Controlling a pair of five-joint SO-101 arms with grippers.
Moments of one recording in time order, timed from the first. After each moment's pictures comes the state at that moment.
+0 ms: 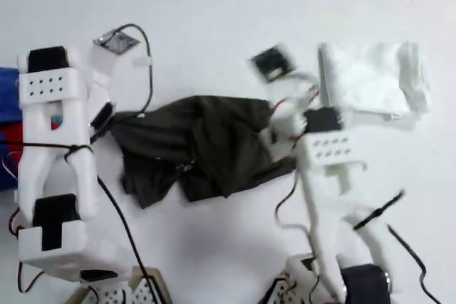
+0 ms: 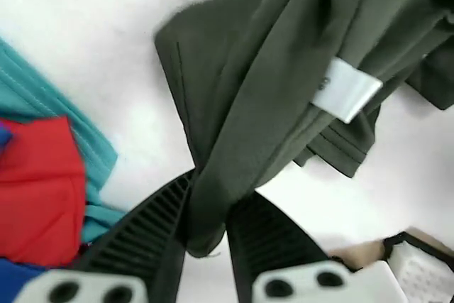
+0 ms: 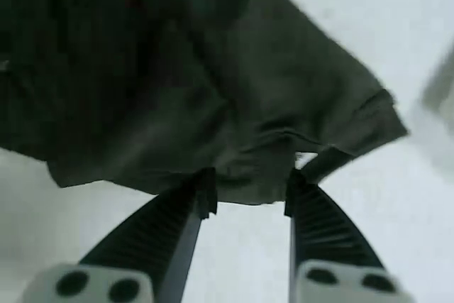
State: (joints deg) left arm -18.0 3.1 -1.2 97.5 -37.1; right arm -17.4 -23.8 35.9 67.3 23.3
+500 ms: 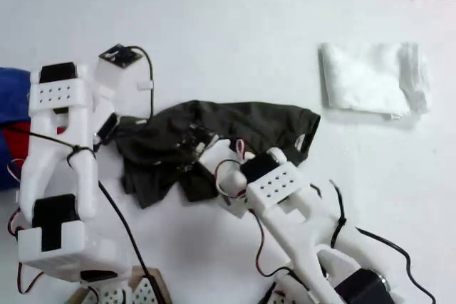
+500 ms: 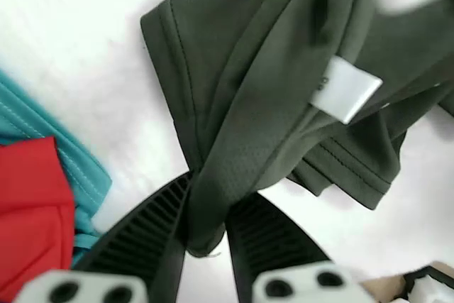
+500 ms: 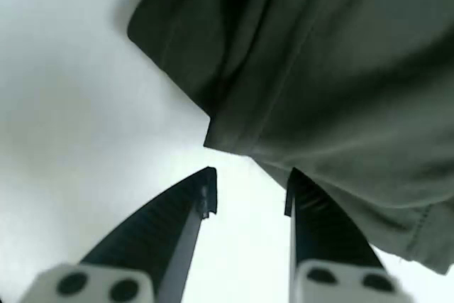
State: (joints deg) left arm -18.2 3.1 8.2 86.5 -37.1; right arm -37.7 -25.2 50.0 63.6 26.7
